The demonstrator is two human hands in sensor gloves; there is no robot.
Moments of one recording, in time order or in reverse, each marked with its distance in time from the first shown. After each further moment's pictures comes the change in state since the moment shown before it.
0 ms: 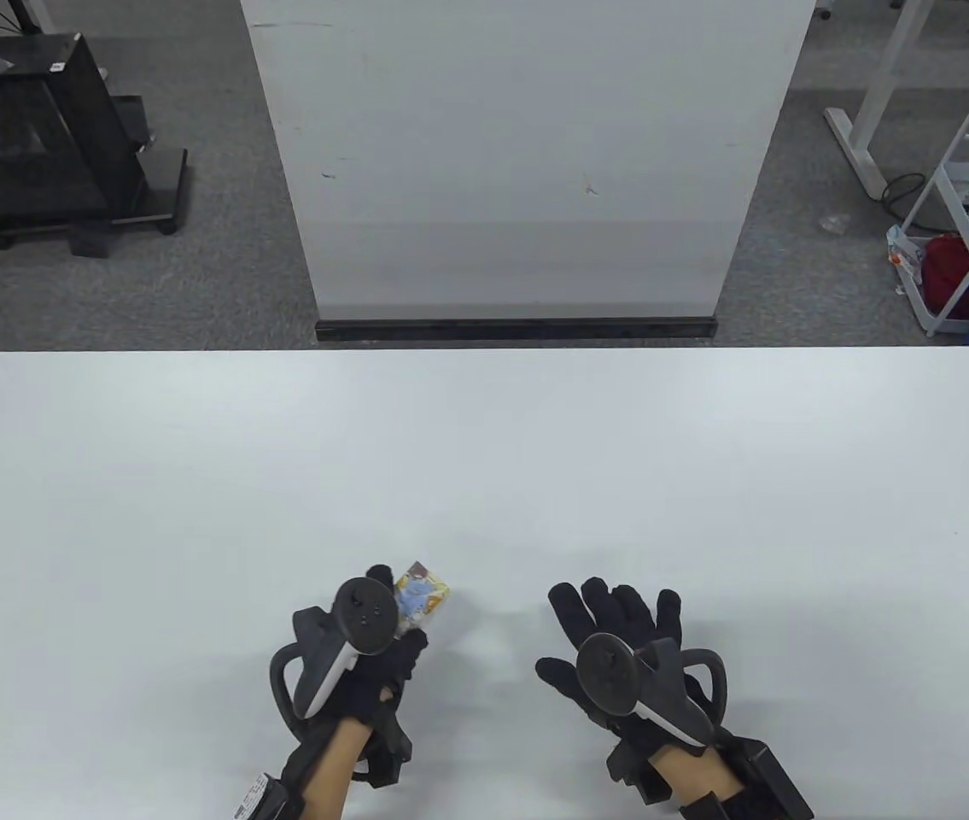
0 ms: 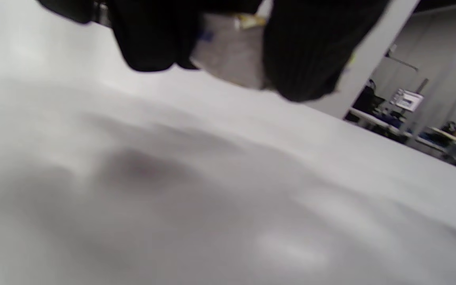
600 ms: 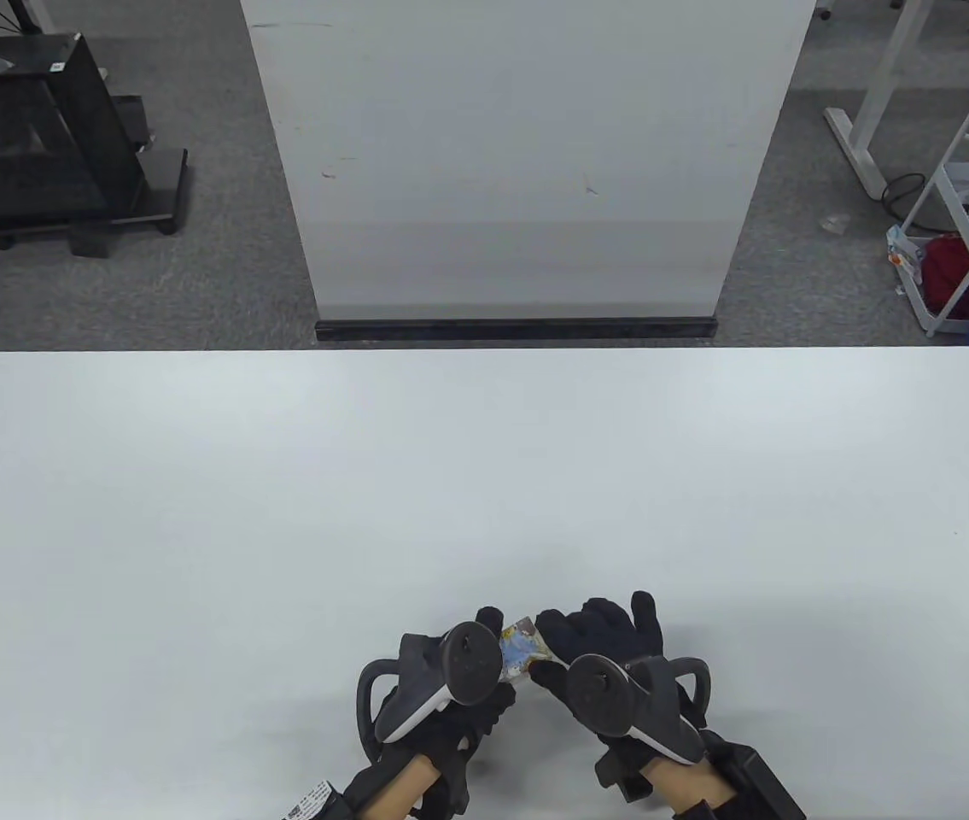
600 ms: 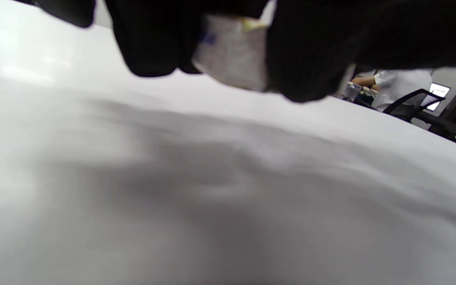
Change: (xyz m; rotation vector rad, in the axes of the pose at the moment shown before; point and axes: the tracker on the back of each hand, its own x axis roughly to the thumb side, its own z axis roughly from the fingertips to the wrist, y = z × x) left_hand 0.060 -0.036 0.024 -0.095 -0.248 -0.089; right_hand 0.017 -0.005 0.009 -0.154 -0.087 -0.047
